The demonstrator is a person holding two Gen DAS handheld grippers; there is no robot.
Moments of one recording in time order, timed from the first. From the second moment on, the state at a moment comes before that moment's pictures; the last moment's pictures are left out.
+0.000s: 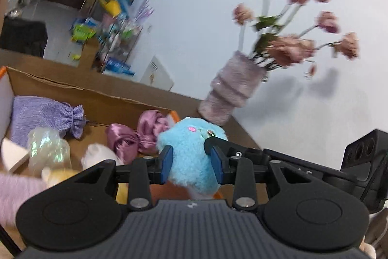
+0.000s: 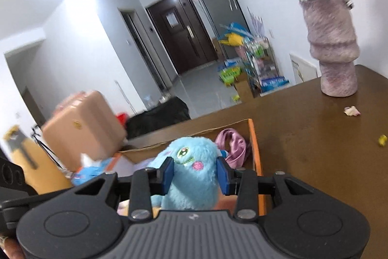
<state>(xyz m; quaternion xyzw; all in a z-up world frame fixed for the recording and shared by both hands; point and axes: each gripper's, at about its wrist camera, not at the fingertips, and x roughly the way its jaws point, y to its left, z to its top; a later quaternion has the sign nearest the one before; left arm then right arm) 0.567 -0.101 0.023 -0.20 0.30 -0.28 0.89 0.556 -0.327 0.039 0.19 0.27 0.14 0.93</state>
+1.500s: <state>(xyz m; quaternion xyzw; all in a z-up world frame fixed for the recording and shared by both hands) 0.272 -0.036 0.078 0.04 0.10 -0.01 0.99 0.282 -0.324 0.094 0.03 0.04 0.18 0.98</state>
